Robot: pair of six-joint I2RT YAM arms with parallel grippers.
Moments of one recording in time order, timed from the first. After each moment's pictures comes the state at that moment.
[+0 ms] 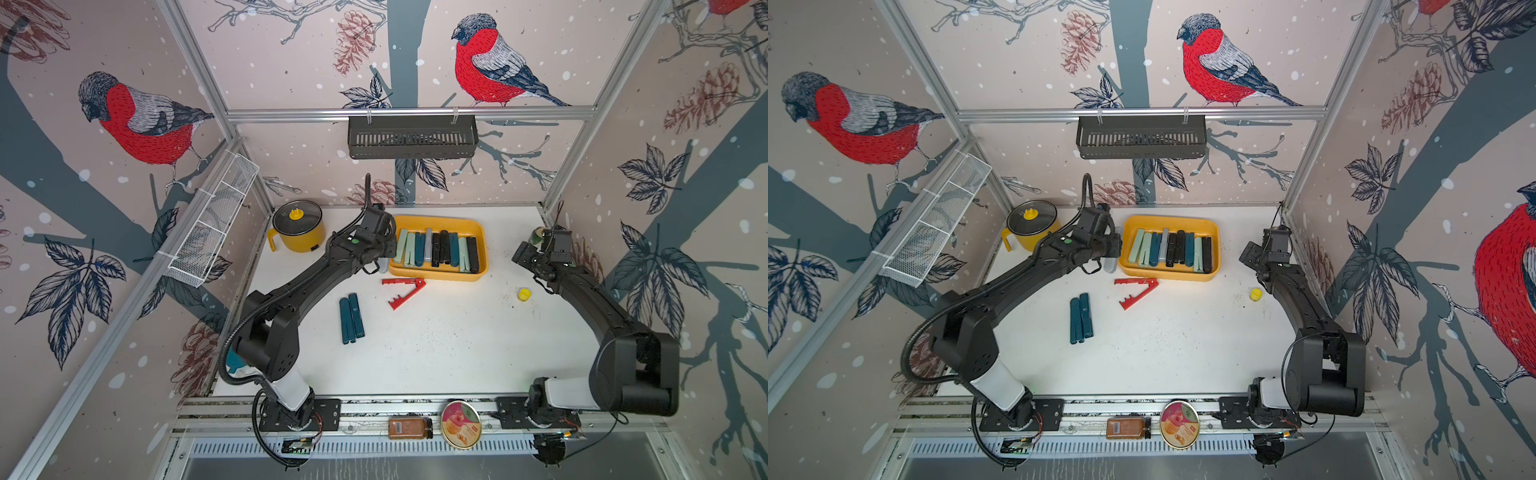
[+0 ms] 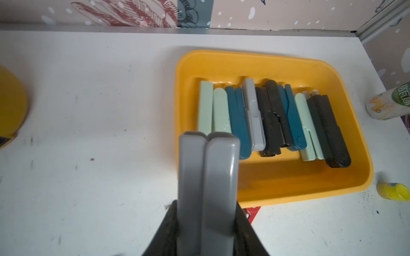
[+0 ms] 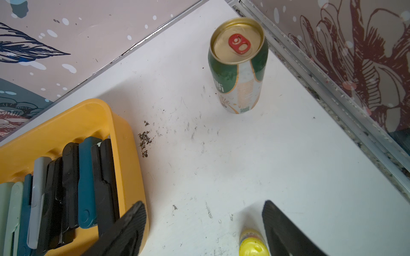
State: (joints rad) left arm -0.56 1.75 1.50 -0.50 -0.09 -0.37; right arm -0.06 1.39 0.92 -0.27 0.06 0.42
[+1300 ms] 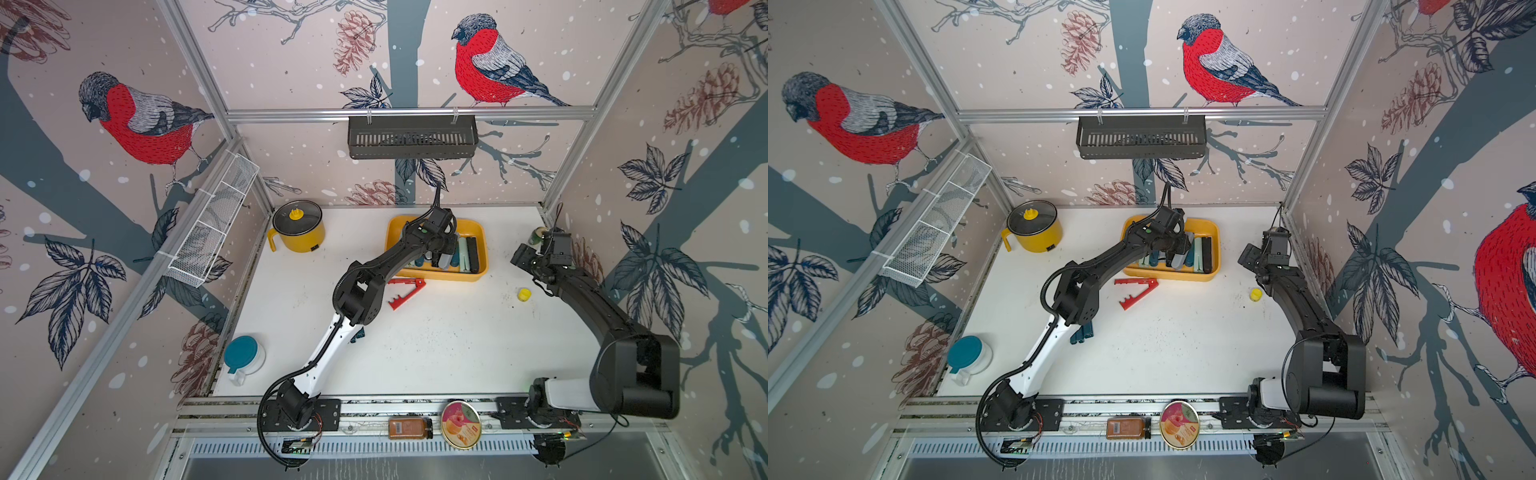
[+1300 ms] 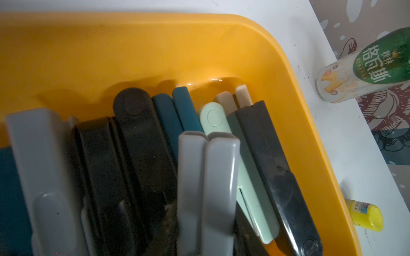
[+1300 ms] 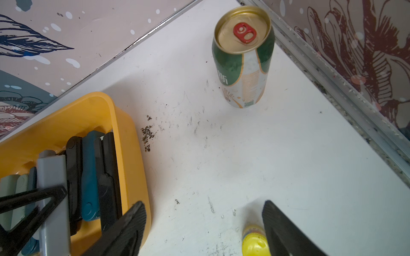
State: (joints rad) left arm -0.70 2.60 2.40 -0.59 0.18 -0.40; right arm -0.07 1.38 0.89 -0.26 0.04 0.42
